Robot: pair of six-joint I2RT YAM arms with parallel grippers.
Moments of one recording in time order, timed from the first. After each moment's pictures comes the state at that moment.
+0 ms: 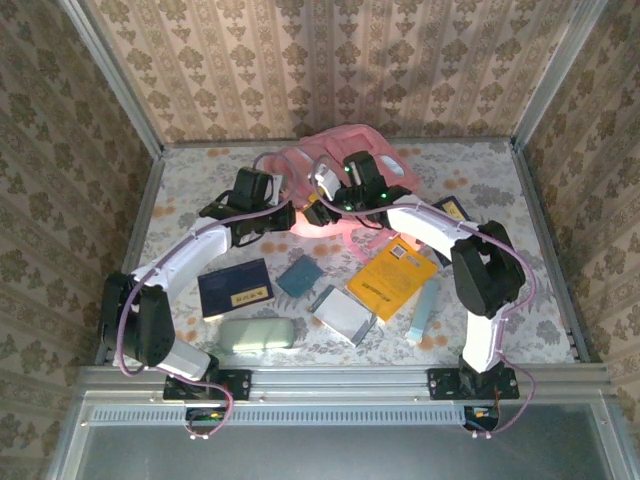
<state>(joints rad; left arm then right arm) -0.48 1.49 1.13 -0.44 0.23 -0.37 0.54 1.90 1.44 -0.14 -0.53 -0.21</state>
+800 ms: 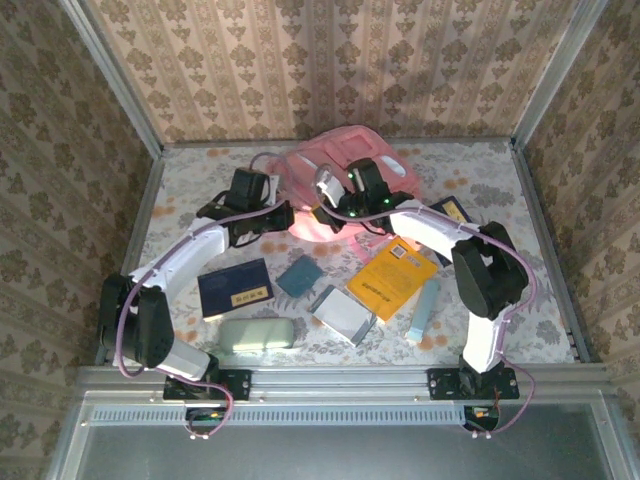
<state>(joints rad) -0.44 1.48 1.11 -0.45 0.27 -0.39 0.52 1.86 1.34 -0.11 -0.51 -0.26</state>
